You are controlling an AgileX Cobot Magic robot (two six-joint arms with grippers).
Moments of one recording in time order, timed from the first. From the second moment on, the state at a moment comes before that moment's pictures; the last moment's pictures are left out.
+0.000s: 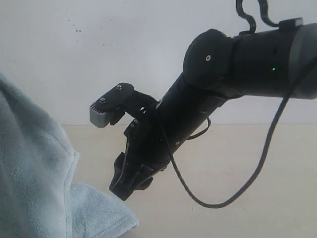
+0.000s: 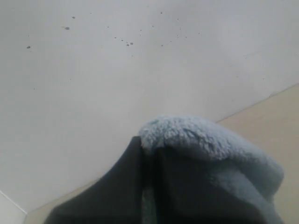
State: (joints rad) left arm -0.73 0.84 -0.72 -1.75 -0.65 2.12; right arm 0.72 1.78 -1.42 0.48 0.84 -0.81
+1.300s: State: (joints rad) left arm -0.73 1.23 -0.81 -1.75 -0.30 2.08; right arm 0.59 1.63 -1.42 0.77 0.89 -1.10
